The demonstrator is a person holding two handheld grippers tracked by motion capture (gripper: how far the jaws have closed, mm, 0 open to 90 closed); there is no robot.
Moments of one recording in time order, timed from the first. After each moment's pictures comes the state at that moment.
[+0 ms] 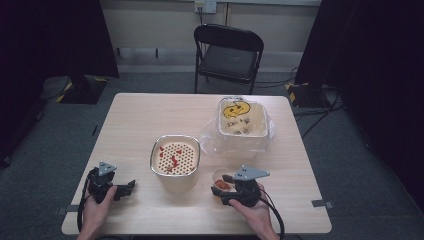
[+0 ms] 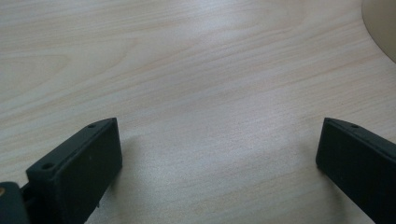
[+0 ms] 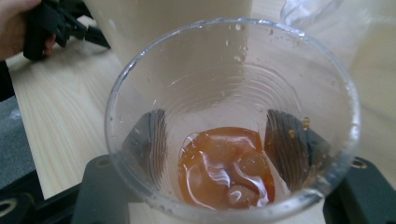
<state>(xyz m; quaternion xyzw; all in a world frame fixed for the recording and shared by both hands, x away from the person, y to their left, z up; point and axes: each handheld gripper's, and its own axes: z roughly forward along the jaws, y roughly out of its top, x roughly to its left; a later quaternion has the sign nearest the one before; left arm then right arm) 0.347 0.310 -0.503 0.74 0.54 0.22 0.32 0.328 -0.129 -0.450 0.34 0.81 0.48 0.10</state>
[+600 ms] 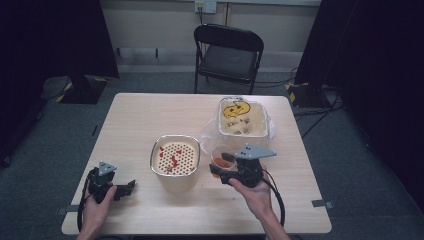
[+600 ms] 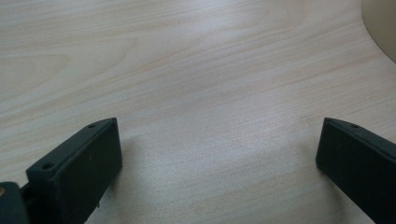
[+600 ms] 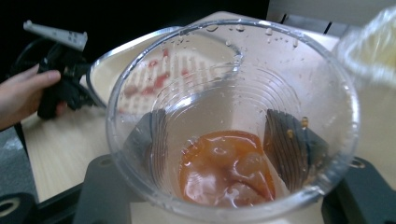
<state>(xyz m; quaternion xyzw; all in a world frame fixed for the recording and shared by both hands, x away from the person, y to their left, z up) 0.347 0.310 -0.503 0.74 0.54 0.22 0.32 0.351 -0.122 -0.383 0.32 0.78 0.52 0.14</state>
